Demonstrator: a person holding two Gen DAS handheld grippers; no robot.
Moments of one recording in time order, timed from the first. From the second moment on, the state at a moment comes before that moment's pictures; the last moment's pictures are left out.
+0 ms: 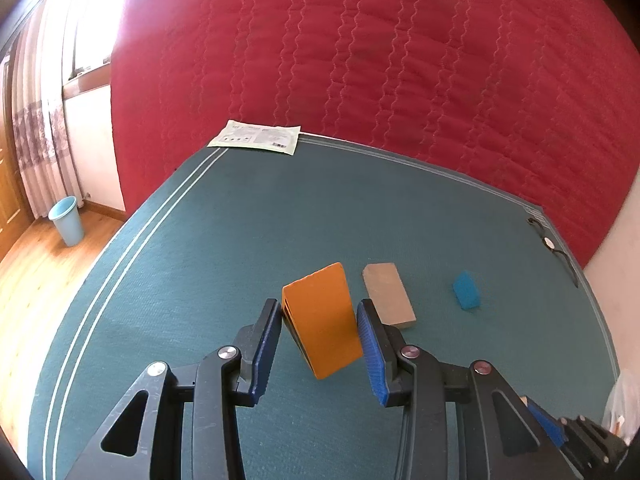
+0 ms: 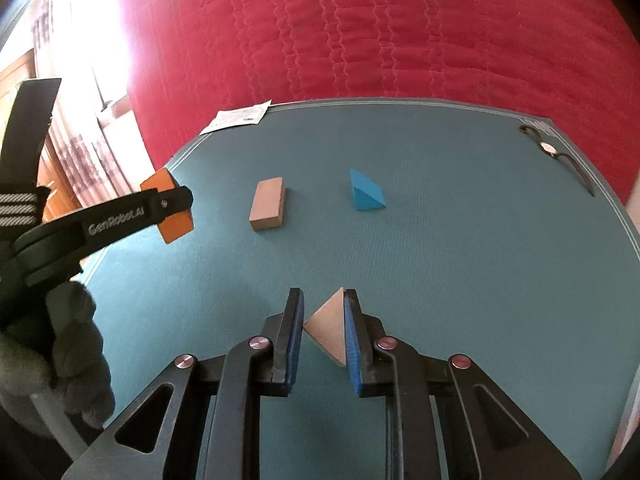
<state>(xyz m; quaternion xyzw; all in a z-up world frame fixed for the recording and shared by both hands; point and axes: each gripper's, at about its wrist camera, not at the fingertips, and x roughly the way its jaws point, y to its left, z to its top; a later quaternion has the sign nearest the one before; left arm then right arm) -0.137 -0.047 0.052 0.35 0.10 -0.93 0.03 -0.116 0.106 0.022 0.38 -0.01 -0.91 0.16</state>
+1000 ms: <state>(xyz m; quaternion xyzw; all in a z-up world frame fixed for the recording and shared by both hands) -0.109 0.002 0.067 0.32 0.06 -0.95 -0.03 -0.027 0.257 0.059 0.32 -0.09 -0.94 0.00</state>
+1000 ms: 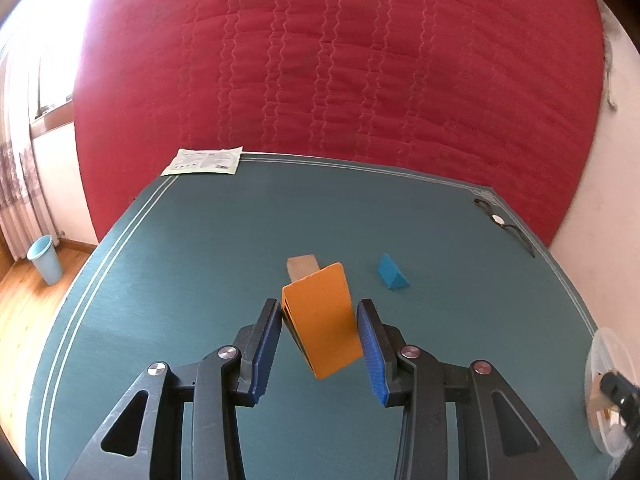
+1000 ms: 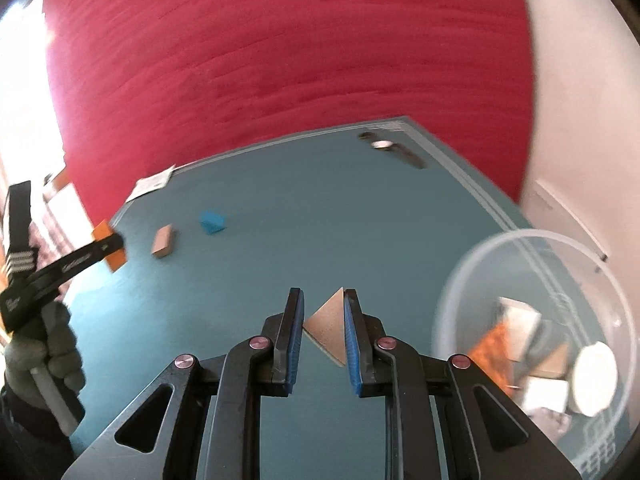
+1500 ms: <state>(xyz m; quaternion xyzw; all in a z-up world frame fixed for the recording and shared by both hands) -0.092 0.037 0.064 0.33 0.03 -0.94 -0.08 0.004 0.348 0.062 0.31 -0.14 -0.94 -0.09</state>
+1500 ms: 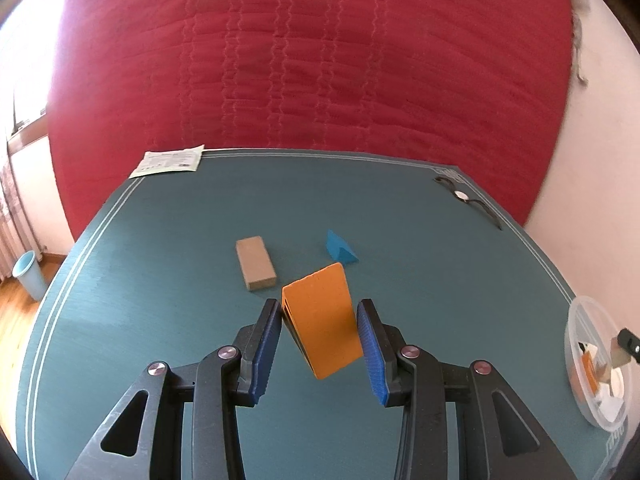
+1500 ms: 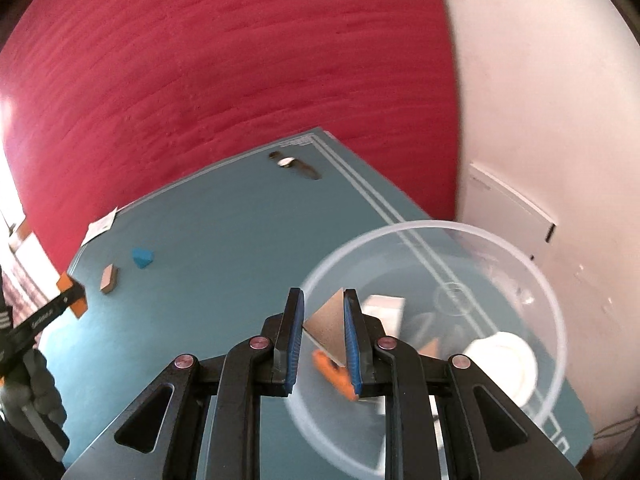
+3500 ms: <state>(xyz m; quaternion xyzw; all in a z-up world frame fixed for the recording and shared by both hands) -0.054 0.248 0.080 0.36 -0.06 -0.88 -0.29 0.046 0.440 0.044 0.26 -0.14 -0.94 -0.15</state>
